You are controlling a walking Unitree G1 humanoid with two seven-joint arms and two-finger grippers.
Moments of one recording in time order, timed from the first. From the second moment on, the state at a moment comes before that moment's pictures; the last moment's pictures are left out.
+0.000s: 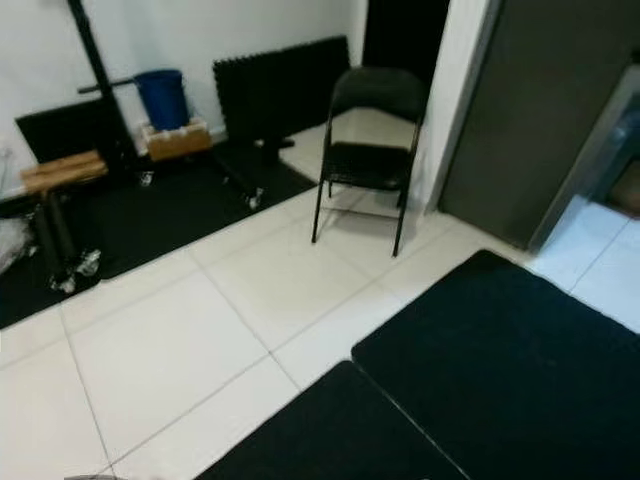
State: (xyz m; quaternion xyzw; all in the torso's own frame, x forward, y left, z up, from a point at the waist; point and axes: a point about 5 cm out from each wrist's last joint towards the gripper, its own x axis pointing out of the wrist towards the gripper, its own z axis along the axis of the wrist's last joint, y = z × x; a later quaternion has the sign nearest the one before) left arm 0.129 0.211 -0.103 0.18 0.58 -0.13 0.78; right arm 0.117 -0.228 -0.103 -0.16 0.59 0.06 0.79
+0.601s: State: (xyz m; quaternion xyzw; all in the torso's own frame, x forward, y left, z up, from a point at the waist) left arm 0.115 0.214 -0.107 0.20 0.59 -0.14 0.77; right arm 0.111 -0.220 -0.107 -0.15 0.60 0.08 0.78
